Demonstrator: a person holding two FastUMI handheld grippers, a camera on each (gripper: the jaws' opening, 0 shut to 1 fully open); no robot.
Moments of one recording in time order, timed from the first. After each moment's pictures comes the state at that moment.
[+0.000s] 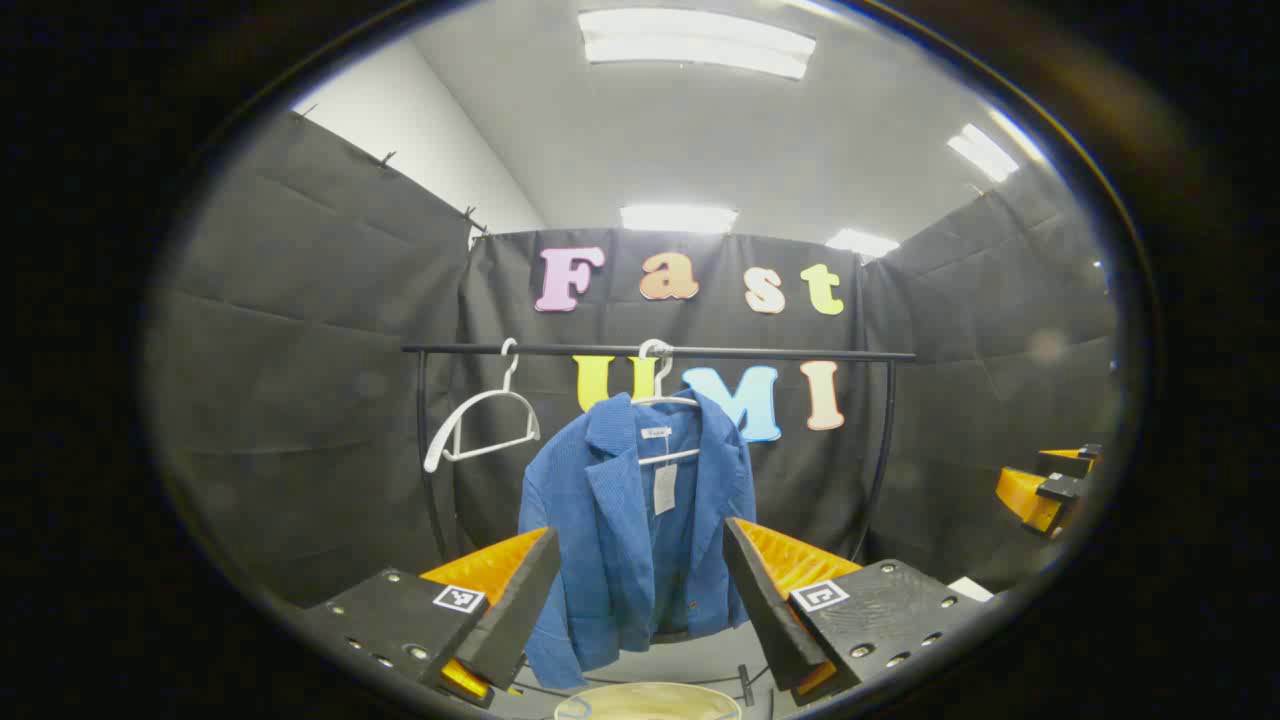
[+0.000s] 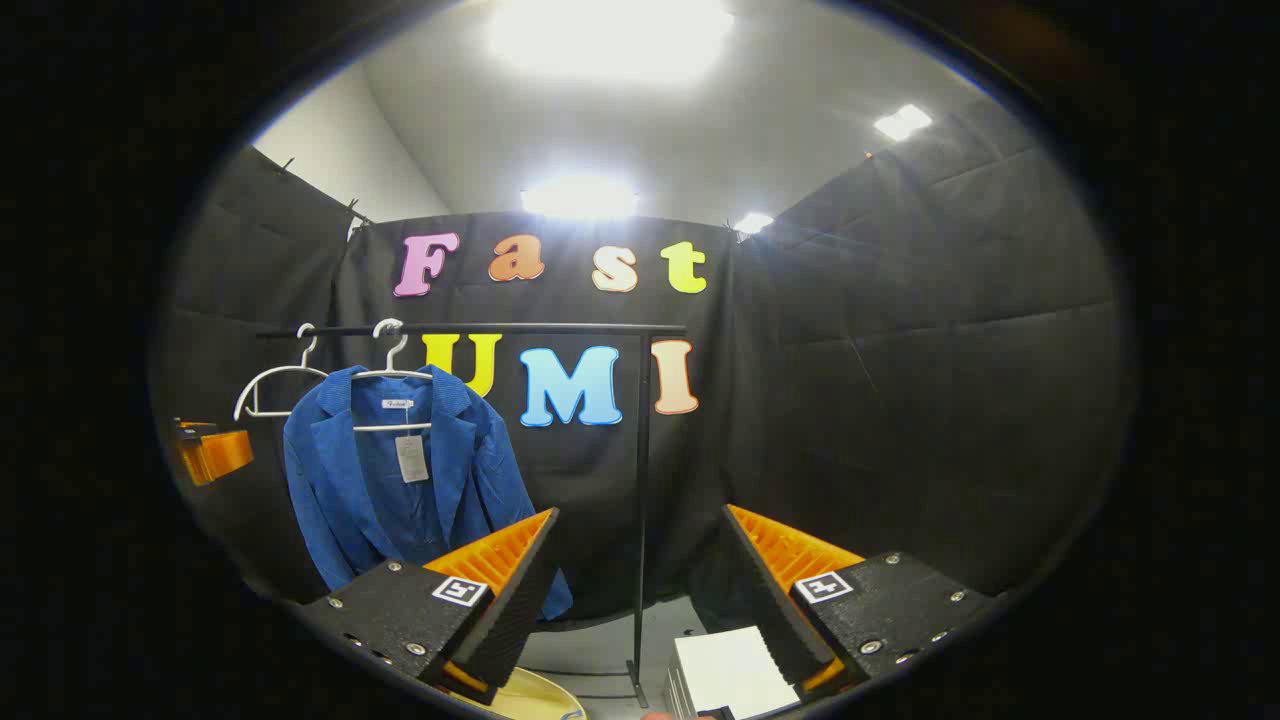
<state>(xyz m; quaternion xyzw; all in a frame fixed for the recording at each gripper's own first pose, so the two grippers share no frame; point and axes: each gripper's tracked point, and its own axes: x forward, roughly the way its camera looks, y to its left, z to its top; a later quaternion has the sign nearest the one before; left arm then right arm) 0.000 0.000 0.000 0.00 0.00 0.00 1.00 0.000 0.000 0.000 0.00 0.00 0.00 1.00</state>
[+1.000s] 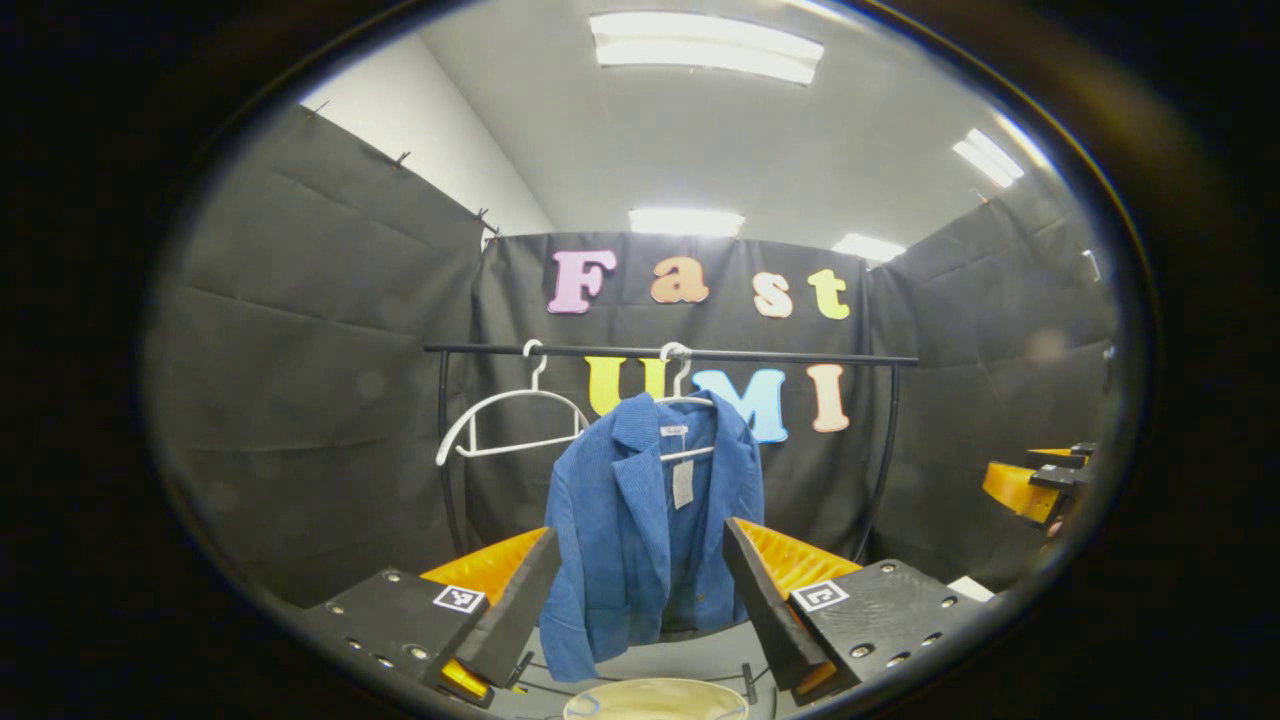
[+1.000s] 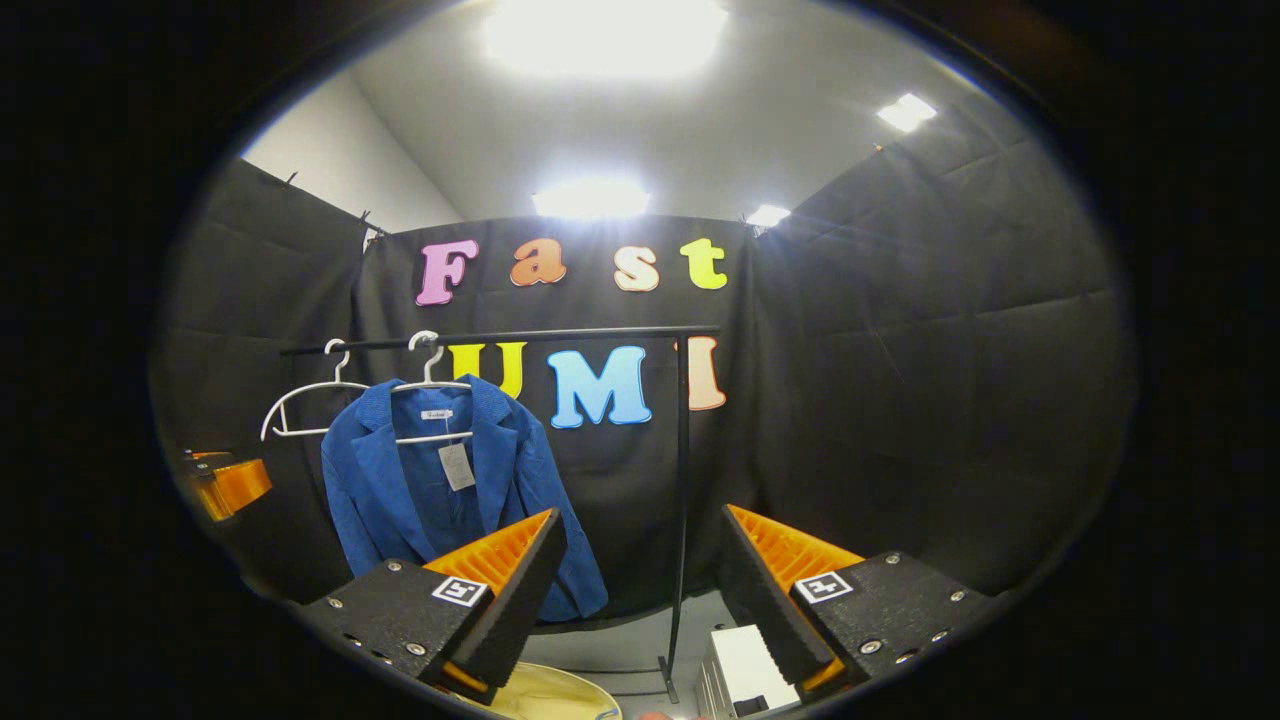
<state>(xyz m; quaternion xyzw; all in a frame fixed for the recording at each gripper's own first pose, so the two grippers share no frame) -0.019 0.028 -0.003 -0.01 0.00 0.01 1.00 -0.010 0.046 0.009 0.02 0.01 0.03 1.00</state>
